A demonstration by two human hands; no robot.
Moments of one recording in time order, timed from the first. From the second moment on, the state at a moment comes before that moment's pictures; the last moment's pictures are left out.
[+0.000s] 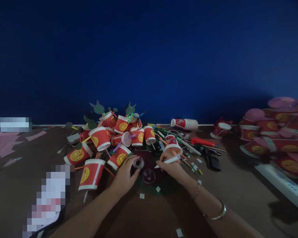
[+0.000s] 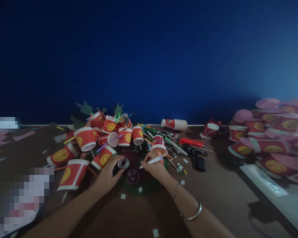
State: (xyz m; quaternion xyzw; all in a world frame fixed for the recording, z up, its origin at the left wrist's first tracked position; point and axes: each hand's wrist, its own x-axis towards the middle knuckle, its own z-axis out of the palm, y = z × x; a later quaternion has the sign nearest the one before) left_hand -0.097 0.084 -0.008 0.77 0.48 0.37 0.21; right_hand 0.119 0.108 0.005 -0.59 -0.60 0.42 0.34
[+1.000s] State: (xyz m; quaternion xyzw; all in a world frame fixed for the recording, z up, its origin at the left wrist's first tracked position) left_hand -0.037 0.062 0.006 0.80 0.40 0.32 0.31; right_hand 0.142 0.104 0.006 -0.51 -0.61 0.39 0.46
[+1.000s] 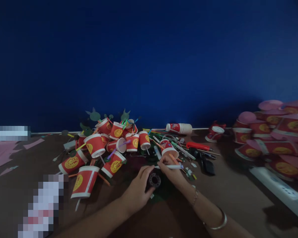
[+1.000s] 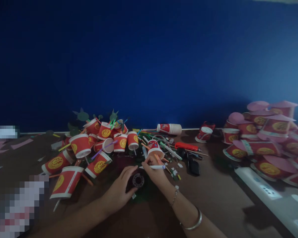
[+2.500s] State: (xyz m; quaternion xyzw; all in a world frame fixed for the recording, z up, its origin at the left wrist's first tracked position) left_hand -0.036 0.078 -0.003 0.79 0.46 0.31 0.27; right_hand 0.142 0.102 0.021 -0.53 -0.61 0.37 0.46
